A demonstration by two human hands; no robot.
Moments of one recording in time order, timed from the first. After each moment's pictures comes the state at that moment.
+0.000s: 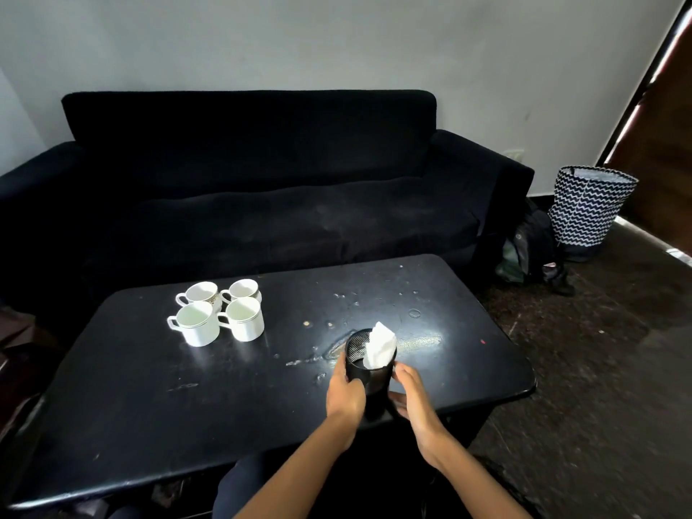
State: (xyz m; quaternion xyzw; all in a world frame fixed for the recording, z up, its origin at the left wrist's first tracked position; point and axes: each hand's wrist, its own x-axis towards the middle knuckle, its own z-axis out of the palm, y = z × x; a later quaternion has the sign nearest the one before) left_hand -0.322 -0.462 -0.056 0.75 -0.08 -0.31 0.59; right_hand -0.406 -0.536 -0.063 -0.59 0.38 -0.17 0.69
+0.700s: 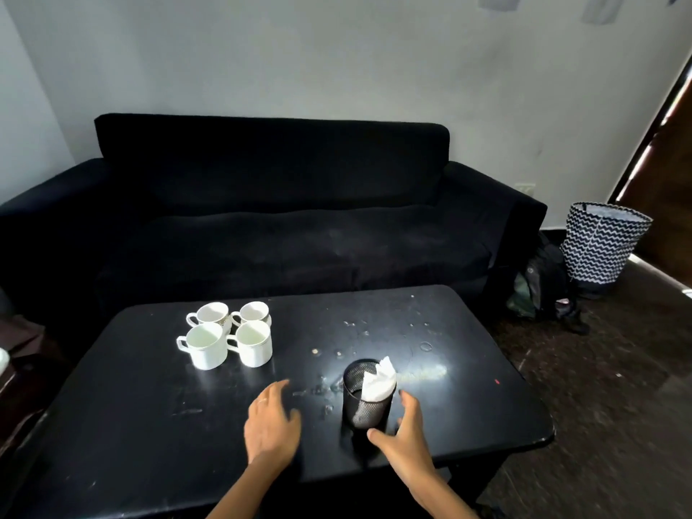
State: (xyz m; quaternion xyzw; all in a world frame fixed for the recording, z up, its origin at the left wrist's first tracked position) left_hand -0.245 -0.380 -0.073 0.92 -0.16 -0.08 0.34; right_hand -0.385 -0.525 -0.076 -0.75 0.39 -0.15 0.52
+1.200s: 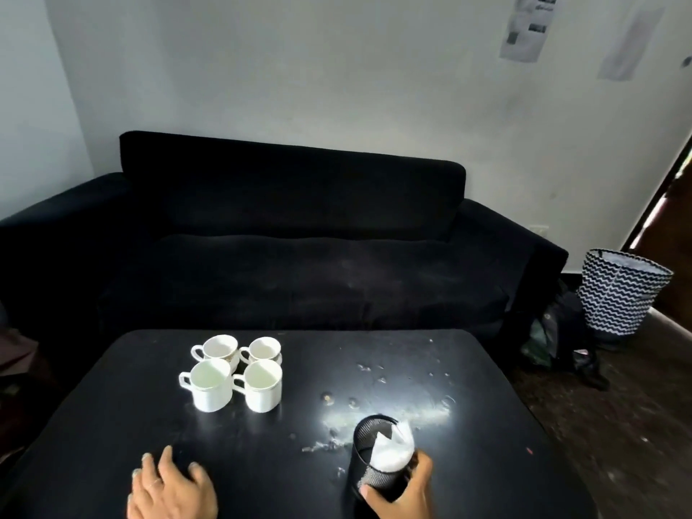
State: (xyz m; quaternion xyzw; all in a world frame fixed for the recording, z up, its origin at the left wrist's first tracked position) left_hand -0.174 -0.313 -0.133 0.91 0.10 0.10 0.39; right_hand -0.344 -0.511 -0.081 -0.73 0.39 -0.29 0.48
